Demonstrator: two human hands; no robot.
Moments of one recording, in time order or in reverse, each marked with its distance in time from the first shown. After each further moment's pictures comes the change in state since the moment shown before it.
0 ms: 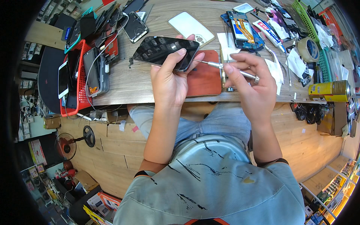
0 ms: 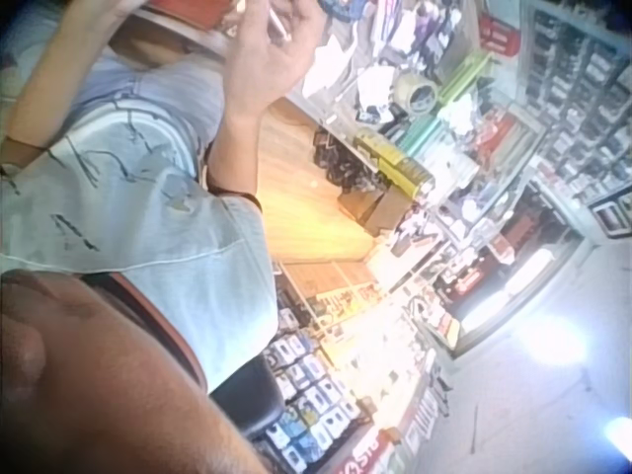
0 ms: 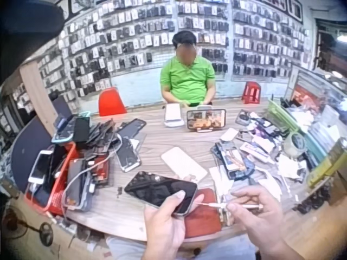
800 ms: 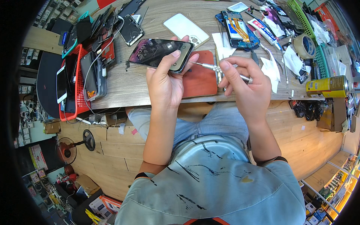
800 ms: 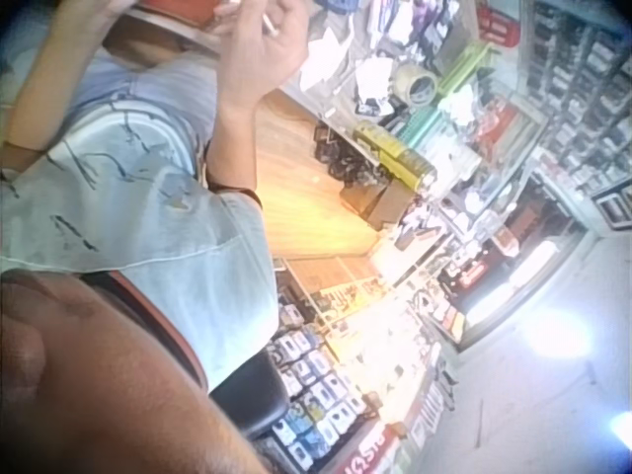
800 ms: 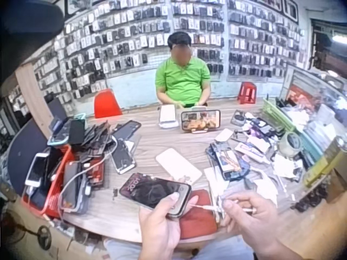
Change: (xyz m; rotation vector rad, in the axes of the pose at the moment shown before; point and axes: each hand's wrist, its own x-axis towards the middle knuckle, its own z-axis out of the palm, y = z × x) left_hand -0.001 0.001 0.001 0.029 0.000 0.009; right_hand 0.001 0.004 -0.017 -0.100 -0.103 0.125
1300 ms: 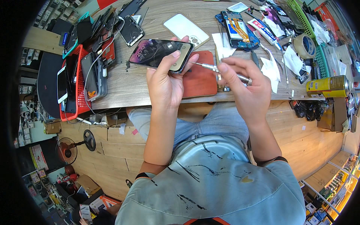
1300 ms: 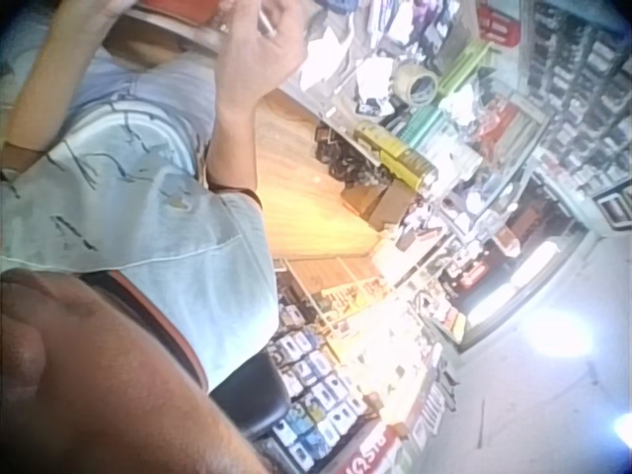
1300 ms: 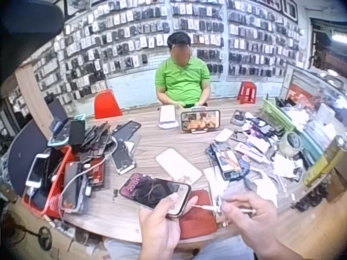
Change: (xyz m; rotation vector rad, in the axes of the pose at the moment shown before) left_hand -0.001 0.000 0.003 0.016 0.004 0.002; right_hand -0.001 0.002 0.005 0.013 0.025 -0.077
